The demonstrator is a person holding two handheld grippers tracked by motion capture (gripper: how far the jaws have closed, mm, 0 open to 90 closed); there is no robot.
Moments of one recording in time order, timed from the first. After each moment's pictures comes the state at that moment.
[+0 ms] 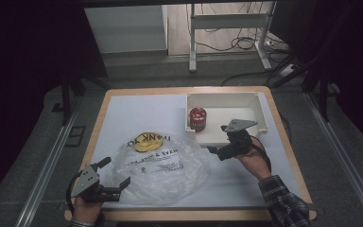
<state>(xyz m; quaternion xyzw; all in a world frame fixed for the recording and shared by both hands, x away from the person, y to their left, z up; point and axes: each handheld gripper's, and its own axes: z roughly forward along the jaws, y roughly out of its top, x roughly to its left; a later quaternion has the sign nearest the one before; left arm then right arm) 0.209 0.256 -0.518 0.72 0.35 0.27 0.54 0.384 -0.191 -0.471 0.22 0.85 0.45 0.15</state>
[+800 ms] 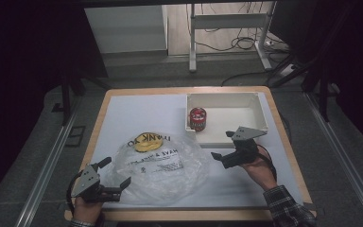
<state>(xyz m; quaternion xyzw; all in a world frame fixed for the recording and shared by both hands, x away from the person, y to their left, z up) 0.209 0.255 -0.518 0.72 0.35 0.27 0.54 0.356 -0.206 -0.472 0.24 0.84 0.47 0.16</state>
